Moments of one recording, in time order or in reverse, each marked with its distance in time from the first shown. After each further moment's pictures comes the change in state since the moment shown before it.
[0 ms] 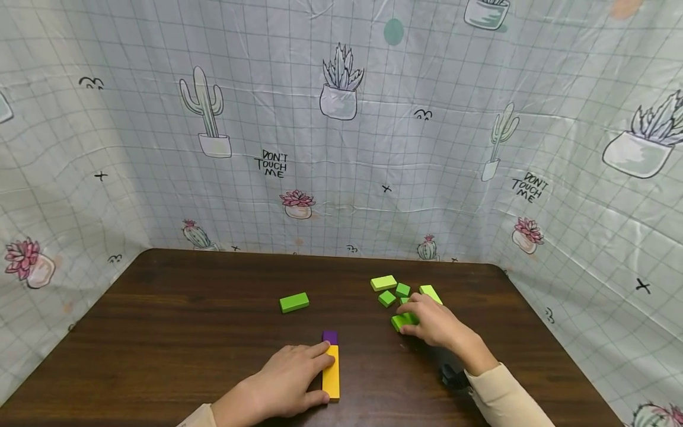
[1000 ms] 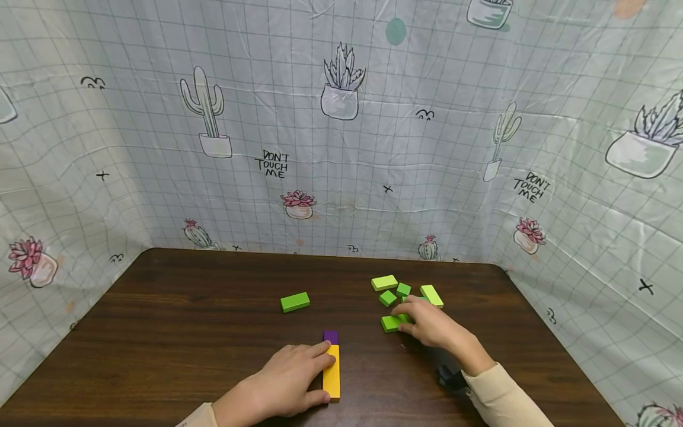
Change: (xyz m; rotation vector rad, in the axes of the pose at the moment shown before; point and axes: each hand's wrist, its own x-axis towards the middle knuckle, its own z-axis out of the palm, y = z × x) left_hand 0.000 -0.001 -0.002 0.008 -0.008 -0.004; right_hand 0.005 -0.007 0.001 0.091 -0.011 -0.079
